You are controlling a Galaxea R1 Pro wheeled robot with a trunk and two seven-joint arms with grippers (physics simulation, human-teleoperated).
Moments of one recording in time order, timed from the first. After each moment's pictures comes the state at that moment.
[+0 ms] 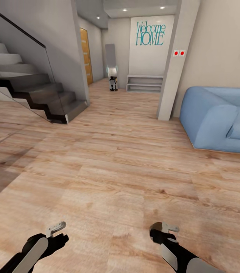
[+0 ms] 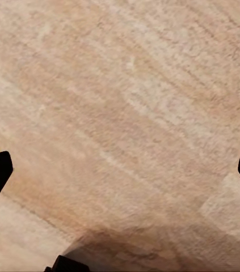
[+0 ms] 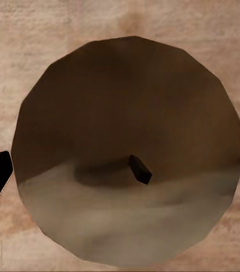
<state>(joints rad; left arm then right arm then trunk) -0.27 0.31 -0.34 -1.15 1.09 0.58 0.65 -0.60 0.00 0.66 -0.25 -0.86 -0.06 -0.26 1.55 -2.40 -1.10</state>
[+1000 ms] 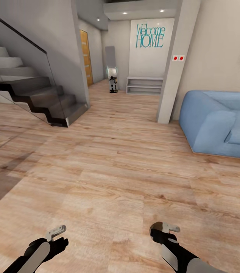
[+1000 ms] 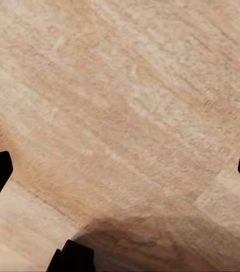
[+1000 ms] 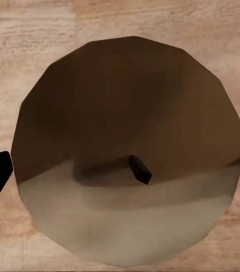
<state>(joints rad) -0.27 0.30 -0.39 -1.10 1.10 0.51 0.65 -0.60 0.00 0.66 -0.24 -0.86 -0.08 -0.26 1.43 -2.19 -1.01</state>
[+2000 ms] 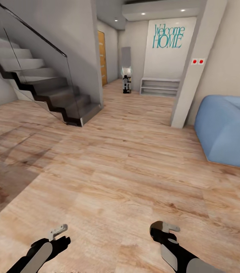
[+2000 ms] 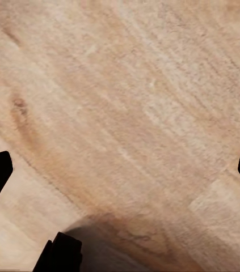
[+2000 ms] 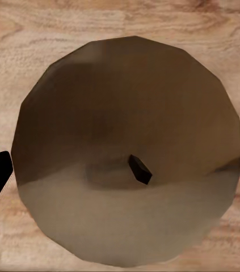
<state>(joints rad) -0.27 0.28 -0.40 -1.10 1.10 0.46 0.65 -0.60 0.00 0.66 -0.24 -0.86 -0.10 -0.26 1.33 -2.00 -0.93</state>
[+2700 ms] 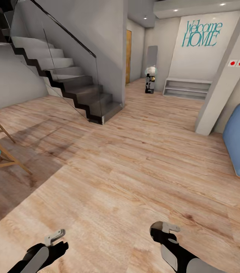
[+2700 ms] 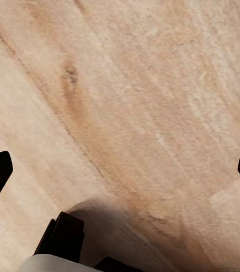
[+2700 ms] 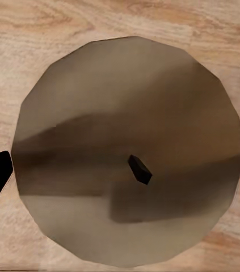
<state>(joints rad) -0.27 0.29 -0.38 -1.00 1.10 0.46 0.55 -0.60 0.00 0.66 -0.24 -0.86 -0.09 -0.27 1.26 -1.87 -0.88</state>
